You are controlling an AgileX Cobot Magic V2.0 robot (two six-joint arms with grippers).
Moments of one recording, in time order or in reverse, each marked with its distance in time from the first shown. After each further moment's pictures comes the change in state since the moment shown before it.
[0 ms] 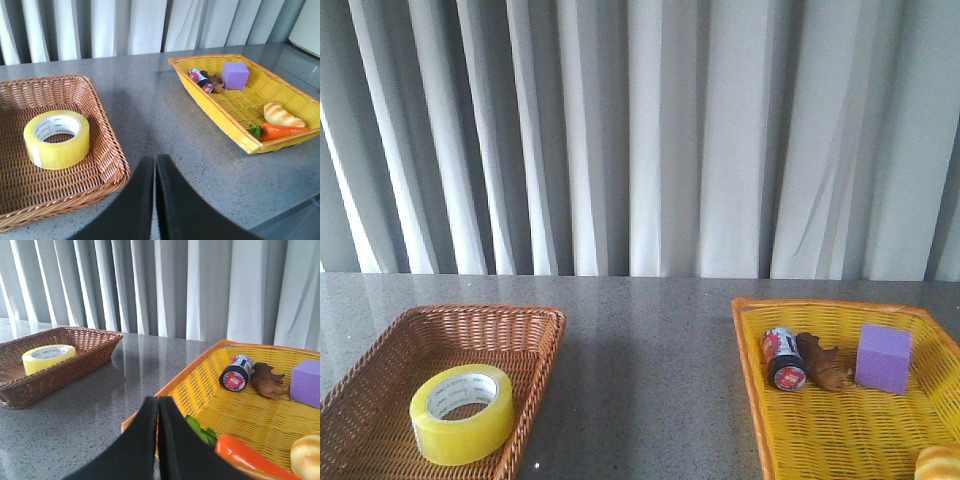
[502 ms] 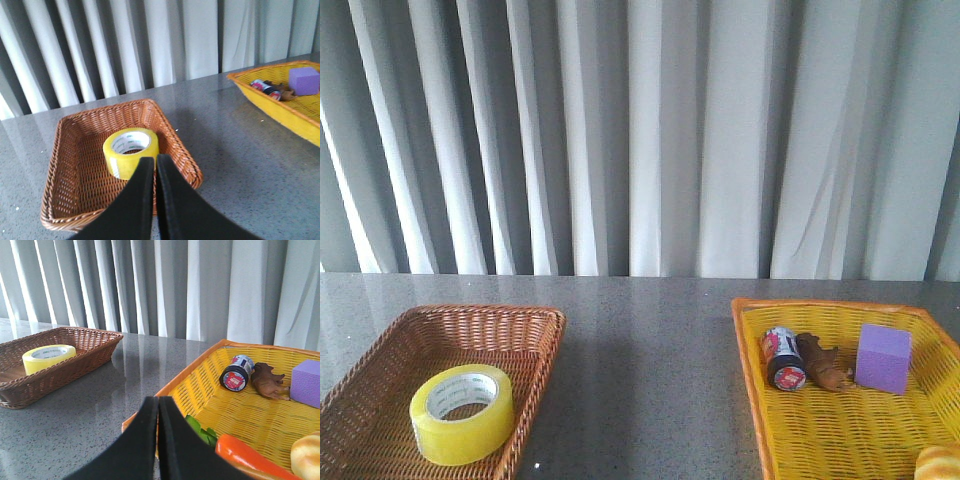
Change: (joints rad) left arm 0.000 -0.220 0.202 0.204 -0.191 0.031; right arm 0.000 0.000 0.000 0.000 0.000 0.000
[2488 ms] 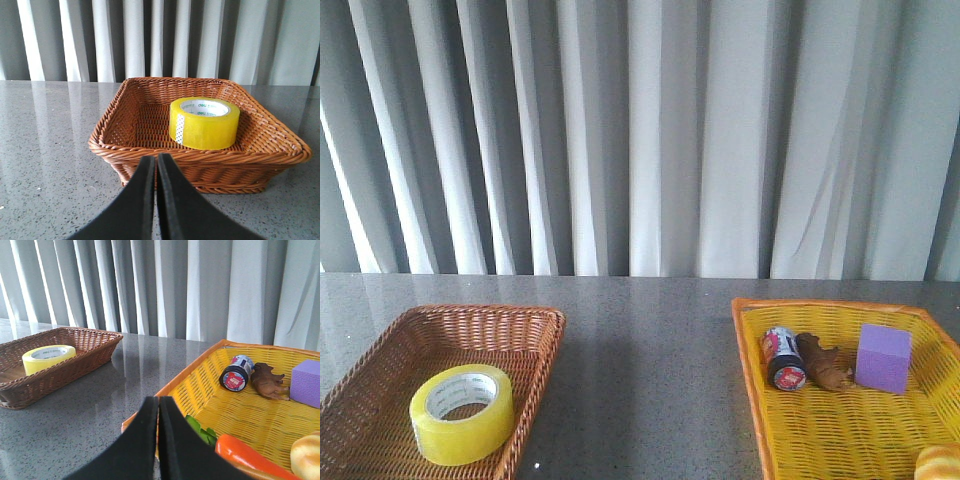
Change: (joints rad) left arm 0.000 -0.218 0.664 0.436 -0.614 -0.502; right arm 0.000 -0.003 0.001 0.001 0.000 0.000
